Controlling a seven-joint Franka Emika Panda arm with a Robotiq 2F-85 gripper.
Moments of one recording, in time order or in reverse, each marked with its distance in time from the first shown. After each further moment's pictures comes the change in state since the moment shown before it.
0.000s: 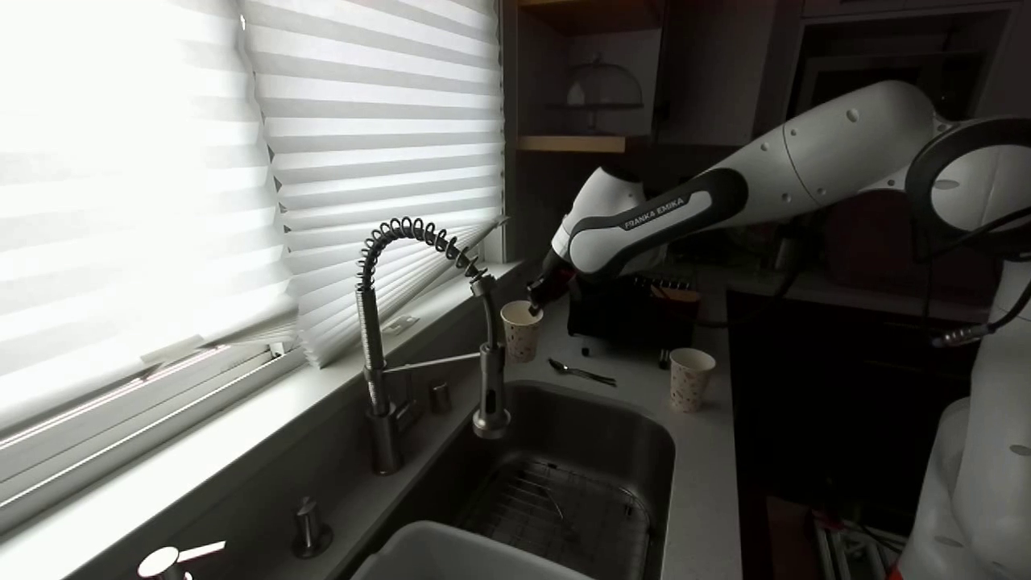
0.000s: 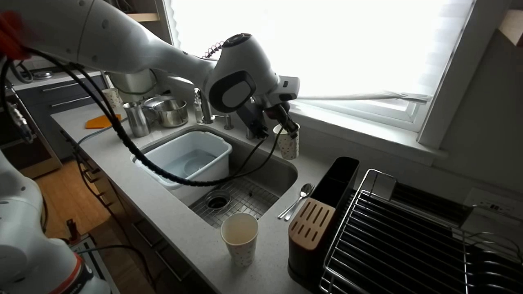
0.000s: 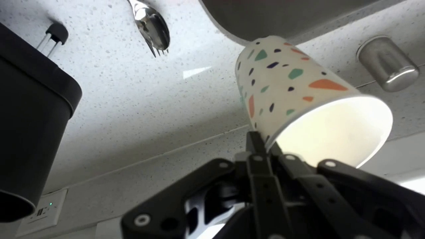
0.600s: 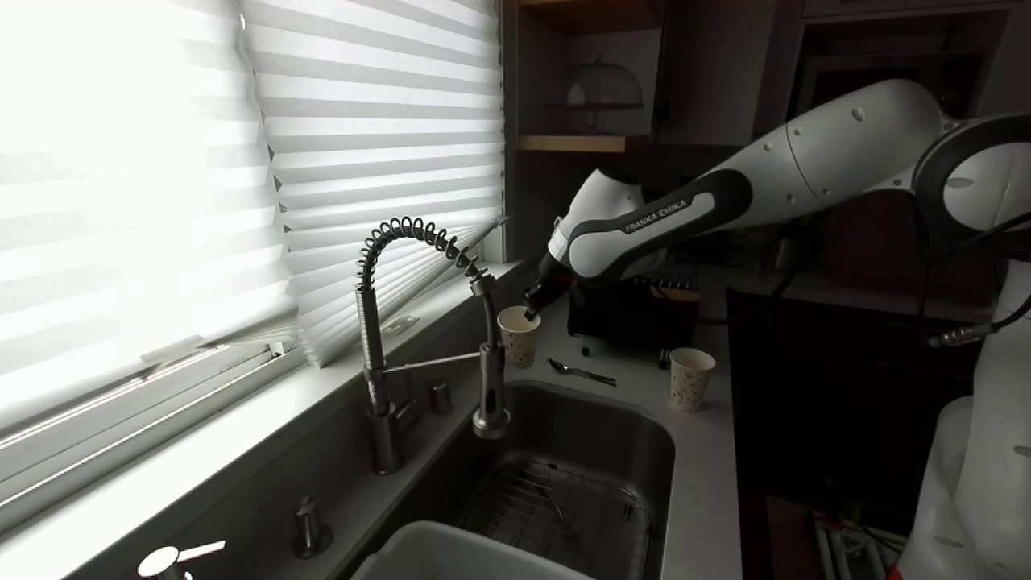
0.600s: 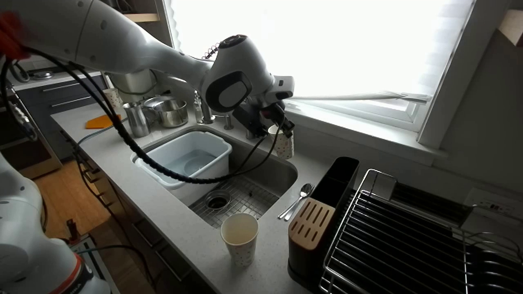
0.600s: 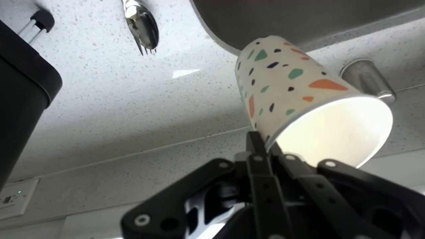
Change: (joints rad) arm 0.020 -0.015 0.009 -0.023 -0.003 0.005 -0.089
